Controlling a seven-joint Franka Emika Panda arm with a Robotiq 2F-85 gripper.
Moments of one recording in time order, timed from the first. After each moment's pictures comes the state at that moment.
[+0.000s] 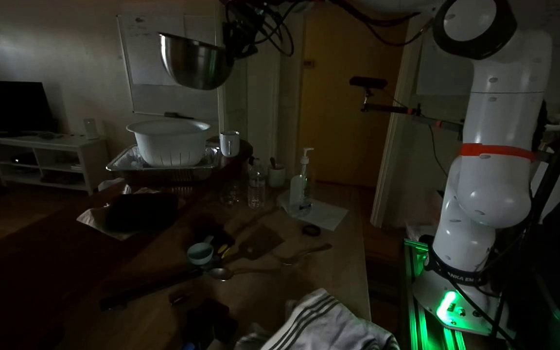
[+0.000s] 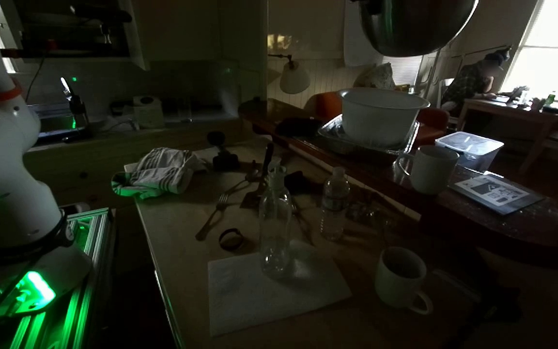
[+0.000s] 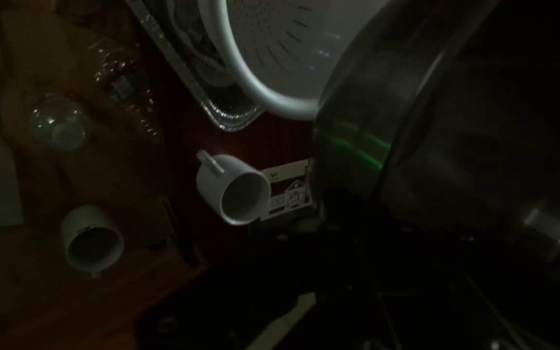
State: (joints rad) arm -0.04 0.06 -0.14 -1.46 0.00 2.18 1.41
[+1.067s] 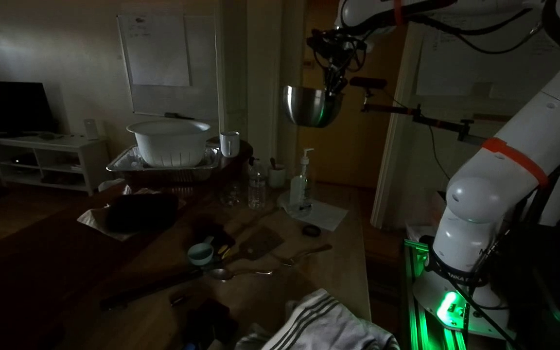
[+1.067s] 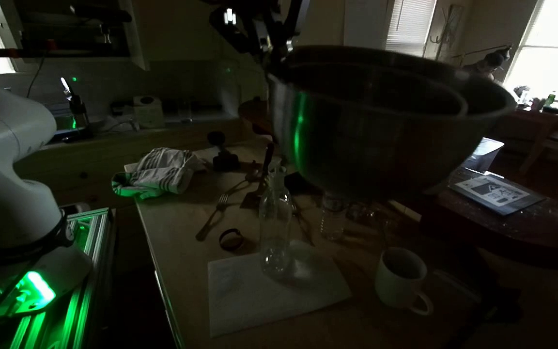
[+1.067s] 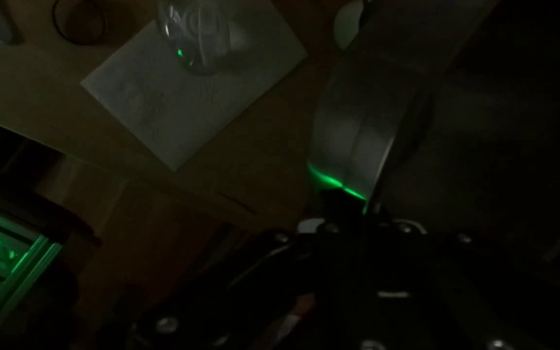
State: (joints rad) arm -0.37 -0.44 -0.16 -2.11 -0.18 1.99 1.94
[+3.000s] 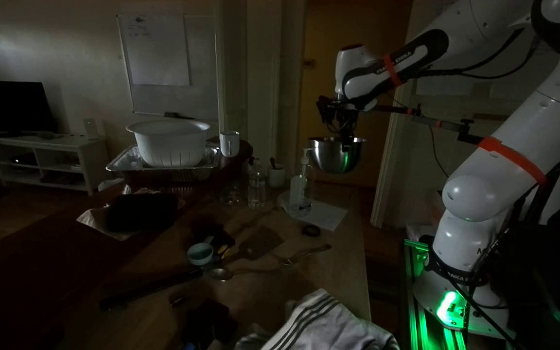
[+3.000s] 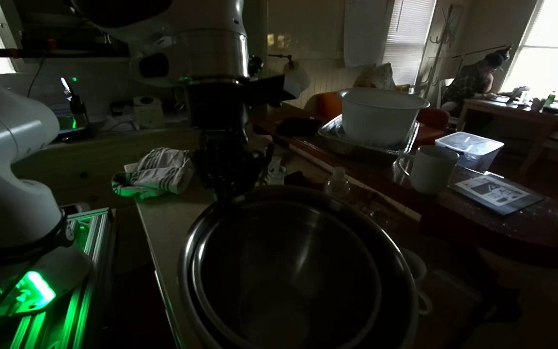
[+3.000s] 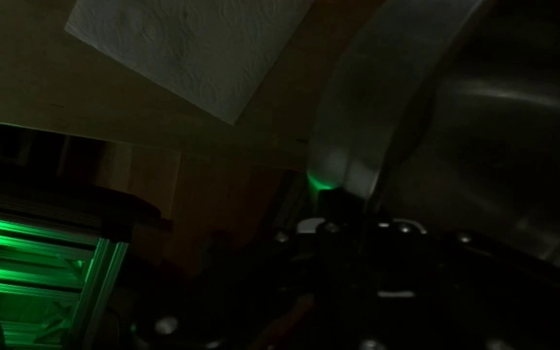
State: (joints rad) arm -0.43 -0.41 -0.16 -2.48 -0.42 2.19 2.33
